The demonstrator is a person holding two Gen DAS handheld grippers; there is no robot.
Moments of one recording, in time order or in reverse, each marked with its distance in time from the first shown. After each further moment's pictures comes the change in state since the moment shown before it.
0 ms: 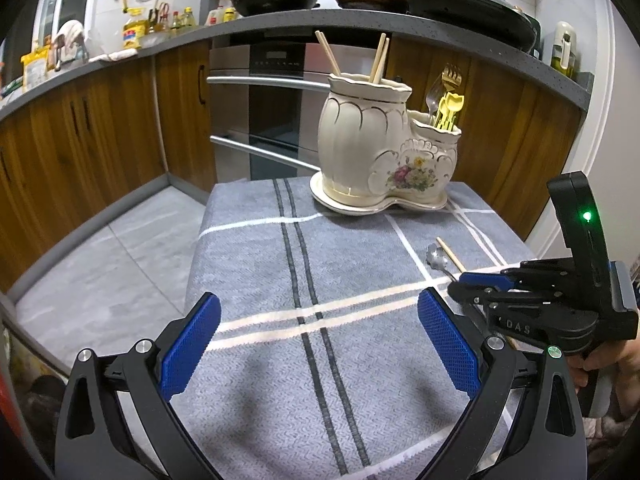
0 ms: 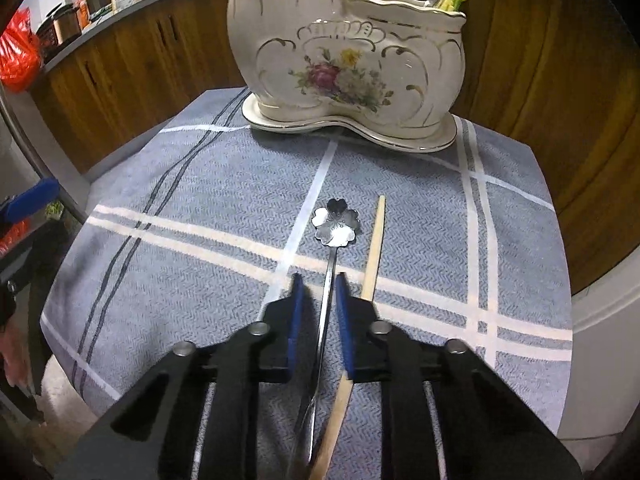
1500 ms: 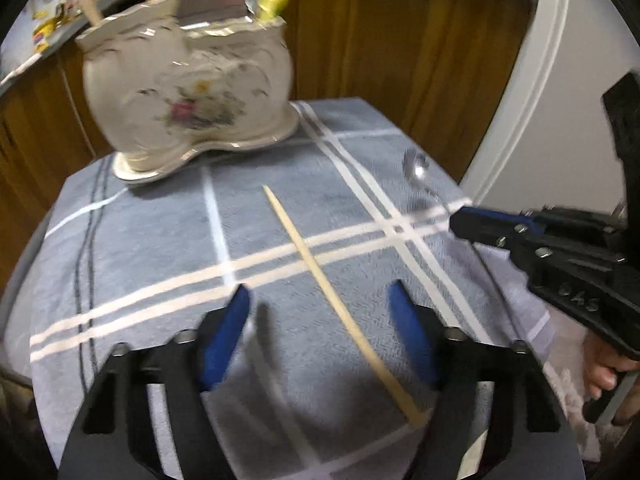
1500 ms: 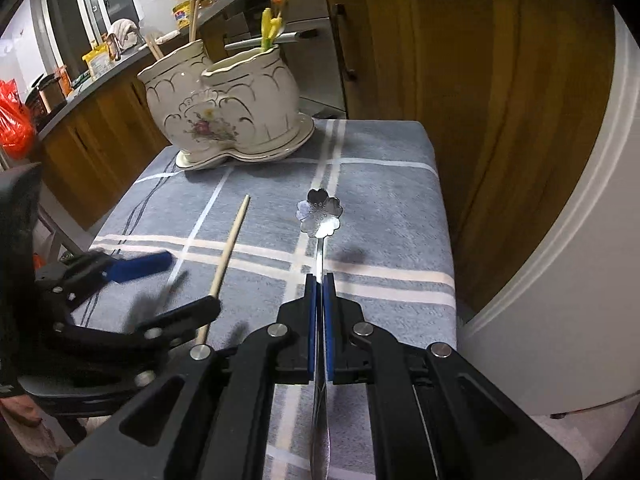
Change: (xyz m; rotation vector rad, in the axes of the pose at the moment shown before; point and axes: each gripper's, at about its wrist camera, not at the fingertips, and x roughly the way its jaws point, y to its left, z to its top) left arm 0.076 -0.158 -0.007 0.178 0.266 -0.128; right arm -0.069 -0.108 -0.050 0.172 -0.129 0.037
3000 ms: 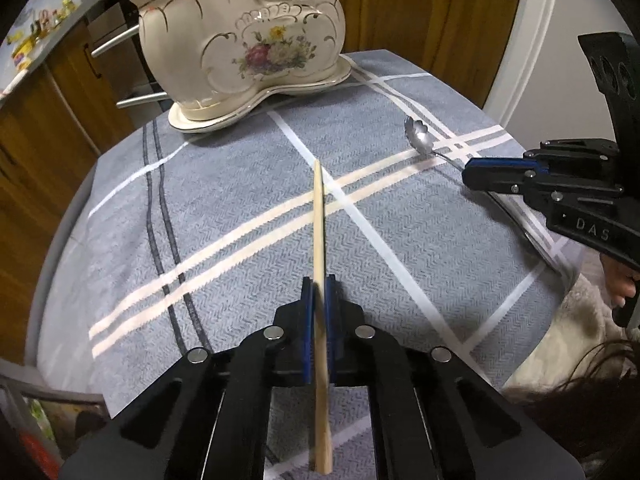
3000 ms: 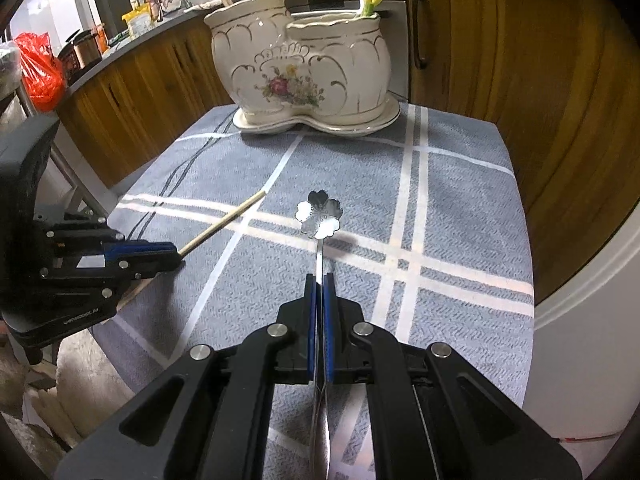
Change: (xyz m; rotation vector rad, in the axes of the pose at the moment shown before) left arm -0.022 0.068 -0.031 0.121 0.119 0.021; right arm 0.023 0.054 -0.004 -0.134 0.063 0.083
